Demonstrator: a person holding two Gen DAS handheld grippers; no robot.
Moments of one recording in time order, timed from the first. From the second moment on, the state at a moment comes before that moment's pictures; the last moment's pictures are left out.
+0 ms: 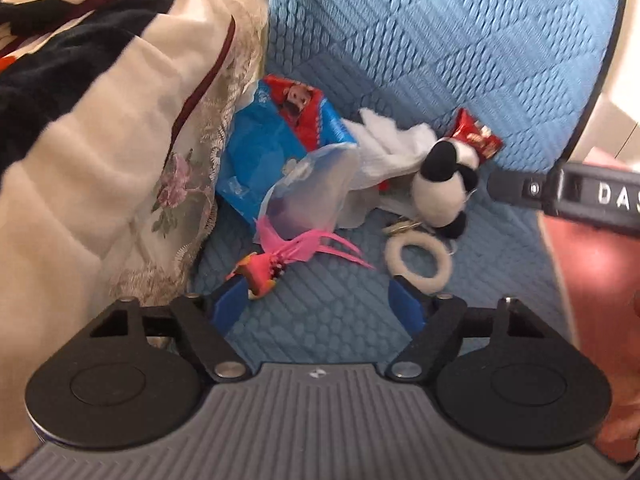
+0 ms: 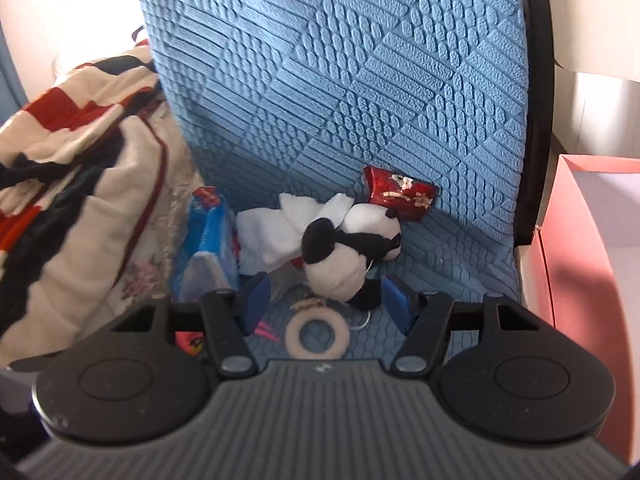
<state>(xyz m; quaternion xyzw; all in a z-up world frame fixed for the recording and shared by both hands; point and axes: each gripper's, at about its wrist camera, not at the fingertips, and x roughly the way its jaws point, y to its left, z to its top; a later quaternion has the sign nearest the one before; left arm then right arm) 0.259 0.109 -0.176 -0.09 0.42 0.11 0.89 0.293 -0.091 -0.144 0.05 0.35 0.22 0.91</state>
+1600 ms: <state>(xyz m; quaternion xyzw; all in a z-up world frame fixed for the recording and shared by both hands) 0.239 0.138 -0.207 -0.15 0.43 0.12 0.88 0.327 -0.085 -0.167 0.01 0.39 0.19 0.90</state>
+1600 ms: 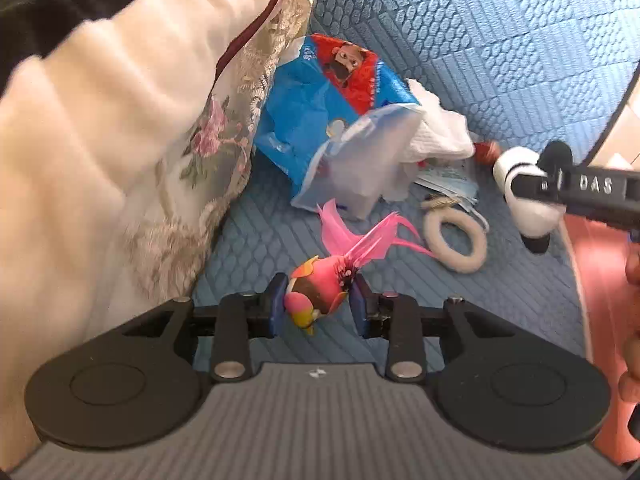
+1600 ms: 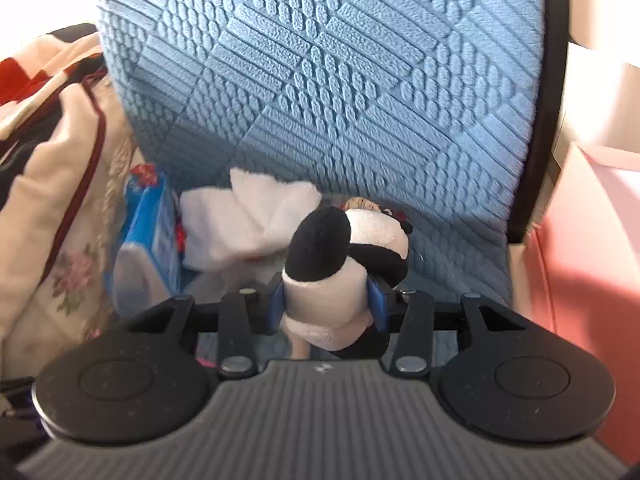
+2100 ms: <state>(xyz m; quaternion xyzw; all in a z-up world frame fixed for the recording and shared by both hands) 0.185 0.098 -0.160 -0.17 0.41 0.10 0.89 0.240 -0.129 -0.139 0.00 0.40 0.21 0.89</state>
